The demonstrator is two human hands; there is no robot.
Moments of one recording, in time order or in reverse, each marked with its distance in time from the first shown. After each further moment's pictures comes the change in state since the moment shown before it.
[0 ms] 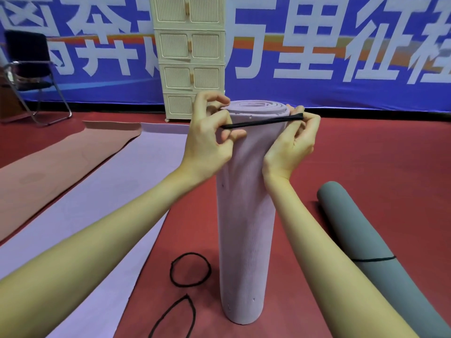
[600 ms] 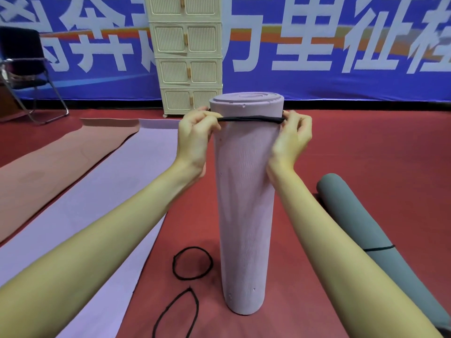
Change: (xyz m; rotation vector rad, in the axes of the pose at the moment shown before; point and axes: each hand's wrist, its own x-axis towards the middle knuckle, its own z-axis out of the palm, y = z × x) left_hand -0.002 0.011 -0.006 -0.666 0.132 -0.832; right_hand 0.010 0.009 -0.005 0.049 -0.092 0.342
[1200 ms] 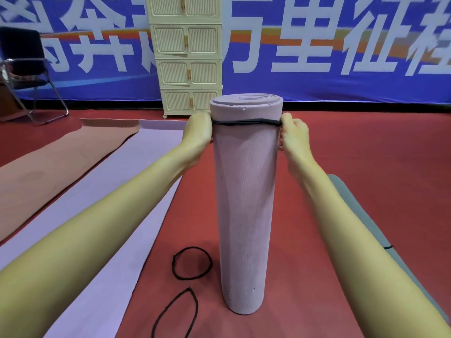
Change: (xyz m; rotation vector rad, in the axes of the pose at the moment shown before) left_hand 0.040 -0.010 0.001 0.502 -0.070 -0.211; right_hand 0.029 -0.005 -0.020 -0.366 -0.394 0.104
